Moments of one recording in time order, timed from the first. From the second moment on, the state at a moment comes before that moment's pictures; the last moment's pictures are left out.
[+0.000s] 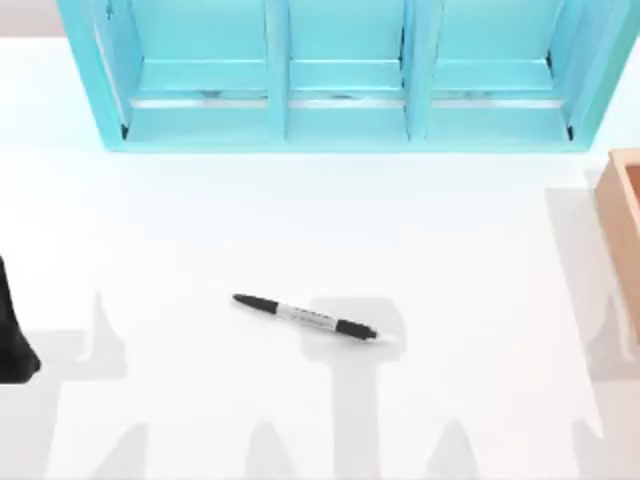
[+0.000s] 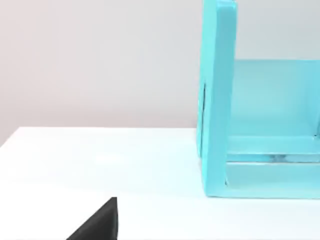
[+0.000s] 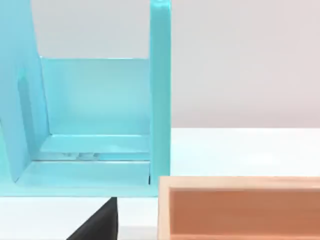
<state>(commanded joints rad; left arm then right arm) 0.00 0.00 0.00 0.00 0.00 0.00 0.00 0.00 0.00 0.00 0.00 0.00</state>
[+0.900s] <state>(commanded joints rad) 0.00 0.00 0.00 0.00 0.00 0.00 0.25 0.66 0.52 -0.39 -0.04 -0.11</state>
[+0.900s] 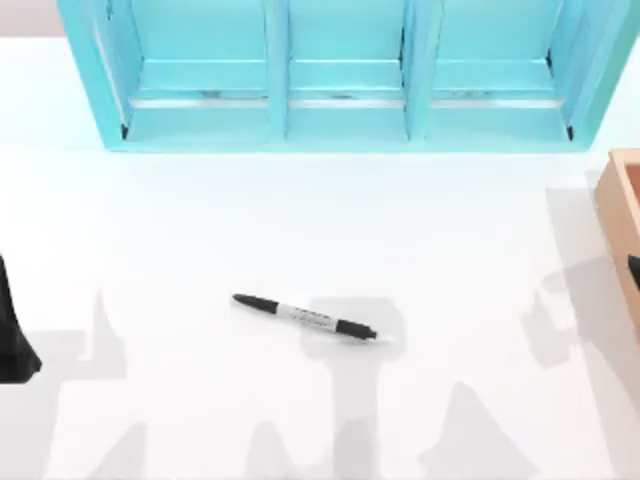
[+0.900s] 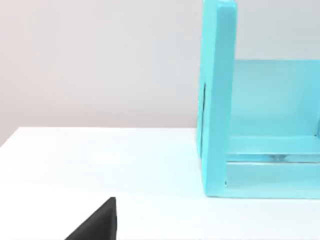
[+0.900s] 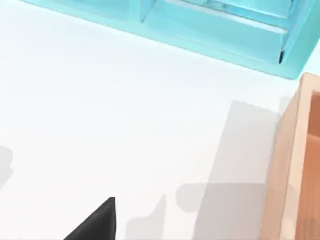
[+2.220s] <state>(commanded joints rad) 0.00 0.00 0.00 0.00 0.00 0.00 0.78 2.39 2.18 -1.42 0.02 -0.40</state>
